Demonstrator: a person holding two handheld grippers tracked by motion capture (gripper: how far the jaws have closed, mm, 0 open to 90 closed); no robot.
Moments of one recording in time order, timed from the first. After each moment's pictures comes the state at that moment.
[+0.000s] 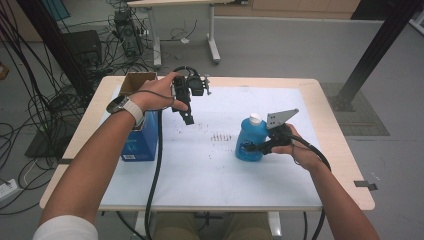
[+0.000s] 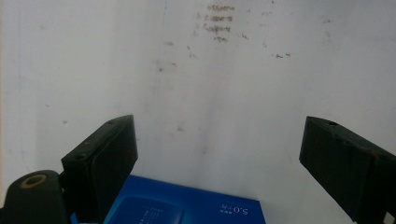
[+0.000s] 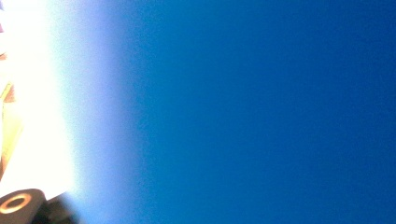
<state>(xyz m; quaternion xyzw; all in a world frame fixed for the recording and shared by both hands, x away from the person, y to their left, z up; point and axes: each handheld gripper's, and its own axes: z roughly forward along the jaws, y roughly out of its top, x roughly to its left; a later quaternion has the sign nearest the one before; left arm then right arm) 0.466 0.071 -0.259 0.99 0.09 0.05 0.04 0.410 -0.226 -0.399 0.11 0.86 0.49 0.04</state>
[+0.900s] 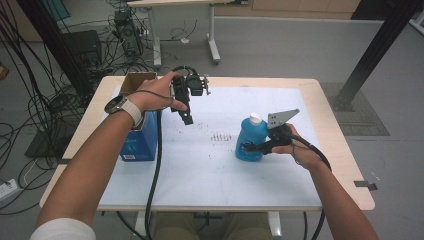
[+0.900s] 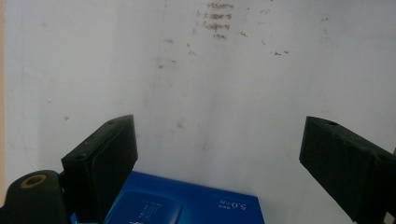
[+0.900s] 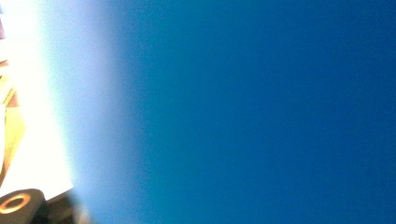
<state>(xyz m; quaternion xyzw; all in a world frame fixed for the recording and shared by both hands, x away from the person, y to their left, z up) 0.463 0.073 -0.256 0.99 0.09 0.05 0.04 0.411 -0.227 -0.402 0.11 0.86 0.50 0.03</state>
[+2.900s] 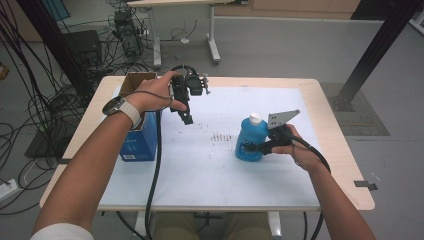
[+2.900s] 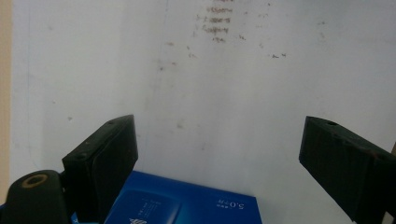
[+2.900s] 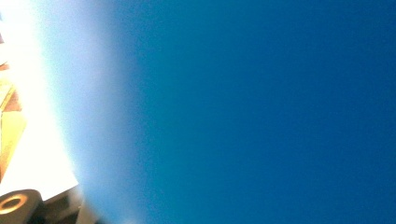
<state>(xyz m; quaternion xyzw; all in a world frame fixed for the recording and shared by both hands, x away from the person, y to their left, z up) 0.458 0.073 -0.251 0.99 0.09 0.06 0.05 0.410 -0.228 -0.403 0.12 0.86 0.50 0.04</state>
